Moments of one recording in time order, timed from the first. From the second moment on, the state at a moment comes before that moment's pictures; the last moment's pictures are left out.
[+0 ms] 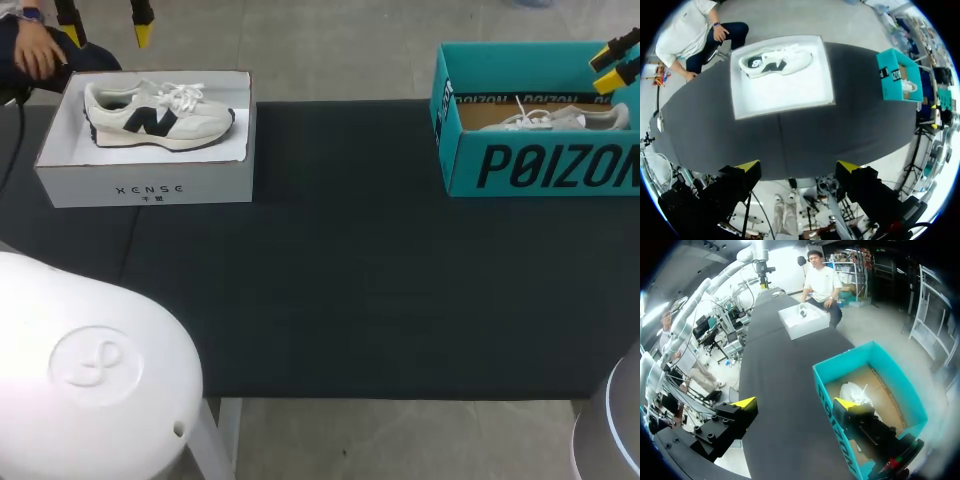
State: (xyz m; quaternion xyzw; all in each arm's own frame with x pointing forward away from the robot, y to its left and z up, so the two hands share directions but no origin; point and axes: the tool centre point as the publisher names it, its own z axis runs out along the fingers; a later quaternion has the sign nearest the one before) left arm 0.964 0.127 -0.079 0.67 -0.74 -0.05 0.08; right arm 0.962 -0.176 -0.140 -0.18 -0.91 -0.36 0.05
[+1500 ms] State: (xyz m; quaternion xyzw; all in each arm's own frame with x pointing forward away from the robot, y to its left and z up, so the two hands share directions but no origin) left arm 1.126 0.260 -0.213 0.71 -0.69 -0.08 0.04; right arm 0.962 -0.176 -0.141 -0.18 -0.91 -0.36 0.05
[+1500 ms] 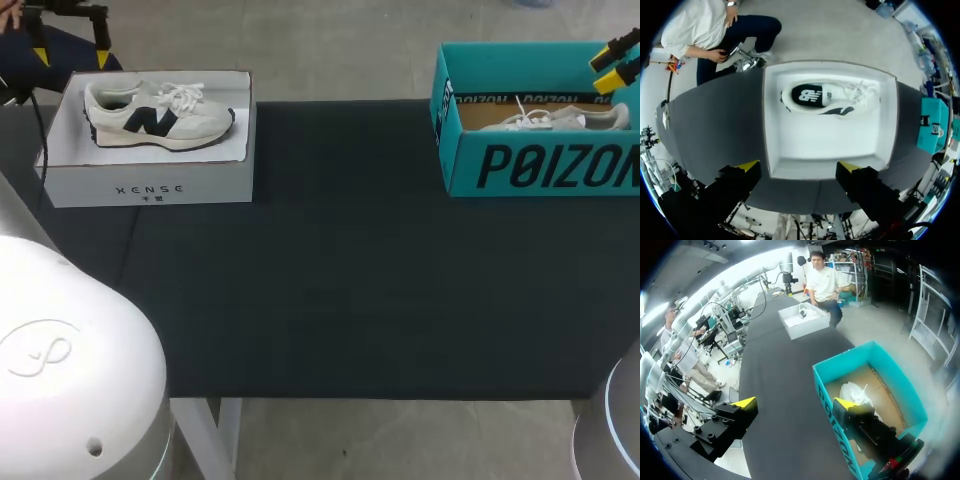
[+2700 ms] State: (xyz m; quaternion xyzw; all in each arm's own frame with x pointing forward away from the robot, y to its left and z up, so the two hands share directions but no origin) left arm 1.181 0.285 -0.270 0.74 -0.67 -0.05 -0.01; right arm 0.962 -0.176 -0.141 -0.18 -0.91 -0.36 0.05
